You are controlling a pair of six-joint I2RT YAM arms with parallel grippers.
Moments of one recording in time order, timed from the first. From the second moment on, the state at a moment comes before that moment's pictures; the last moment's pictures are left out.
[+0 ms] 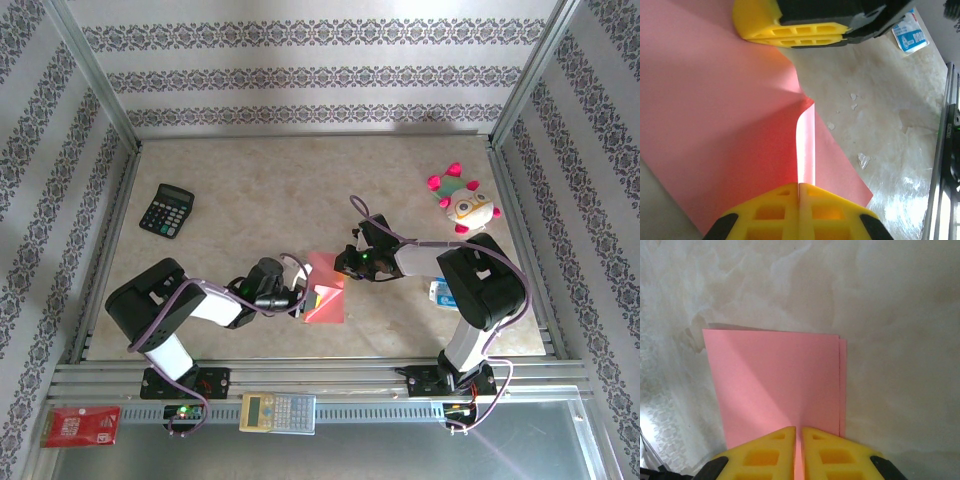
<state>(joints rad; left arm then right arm) -0.71 1.66 0.41 0.64 0.46 -0.51 0.50 1.74 0.76 -0.01 -0.48 0.82</state>
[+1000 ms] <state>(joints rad) -0.67 1.69 0.39 0.69 0.52 -0.56 0.50 1.74 0.76 -0.01 -0.48 0.80</state>
